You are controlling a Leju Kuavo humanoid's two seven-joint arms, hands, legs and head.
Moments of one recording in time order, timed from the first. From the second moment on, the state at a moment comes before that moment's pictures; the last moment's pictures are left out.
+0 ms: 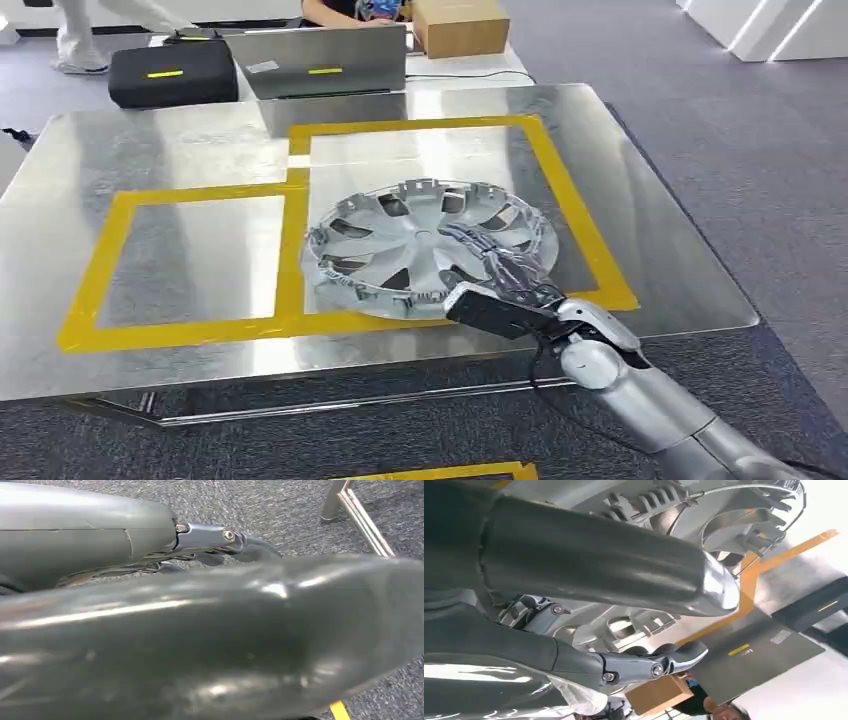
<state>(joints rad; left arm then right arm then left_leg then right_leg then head) 0.18 -0.35 0.92 -0.95 -1.10 -0.23 -0.36 -0.37 -0.15 0.56 -1.41 0.43 -0.03 -0.18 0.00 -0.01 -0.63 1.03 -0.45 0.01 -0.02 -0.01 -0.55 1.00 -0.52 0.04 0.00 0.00</state>
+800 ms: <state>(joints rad) 0.19 -0.35 0.88 -0.97 -1.09 -0.23 -0.32 -0.40 -0.11 0.66 -1.26 1.04 -0.43 -0.03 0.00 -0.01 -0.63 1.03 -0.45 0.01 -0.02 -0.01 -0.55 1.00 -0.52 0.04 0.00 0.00</state>
